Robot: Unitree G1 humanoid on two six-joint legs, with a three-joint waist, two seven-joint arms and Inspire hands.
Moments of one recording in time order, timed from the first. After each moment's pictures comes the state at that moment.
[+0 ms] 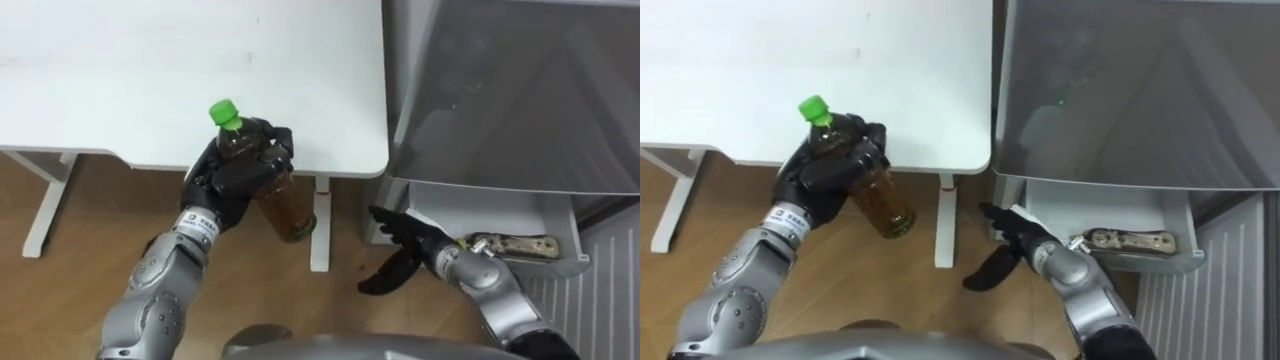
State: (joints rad) left arm 0.26 0.22 -0.10 0.00 -0.65 0.13 -0.19; right arm 0.08 -0.22 0.29 0.42 -0.28 0.10 0.40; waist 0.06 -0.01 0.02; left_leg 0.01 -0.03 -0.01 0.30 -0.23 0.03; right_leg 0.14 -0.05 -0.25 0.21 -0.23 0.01
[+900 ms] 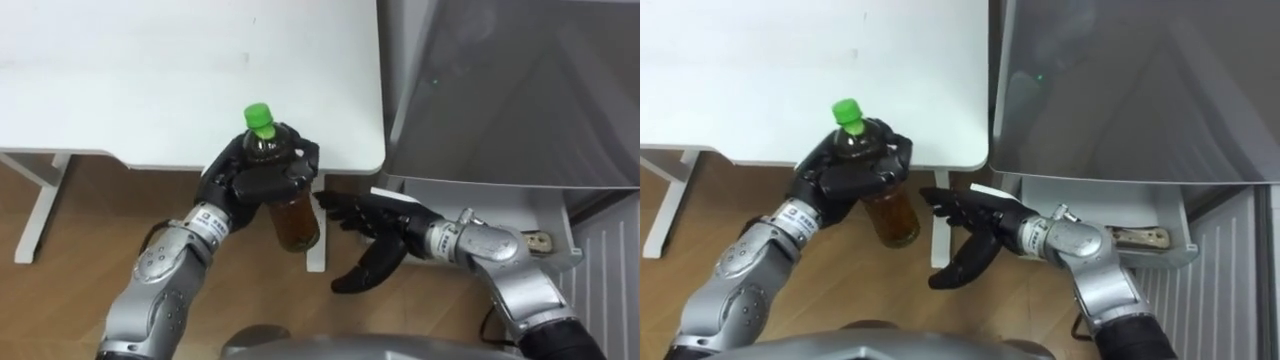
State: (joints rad) left arm 0.23 0.25 -0.21 0.00 -0.51 0.12 -0.30; right arm 0.08 -0.26 0.27 0.23 -0.11 0.11 0.74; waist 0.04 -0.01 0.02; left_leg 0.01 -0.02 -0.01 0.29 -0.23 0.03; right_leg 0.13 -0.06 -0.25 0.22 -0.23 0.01
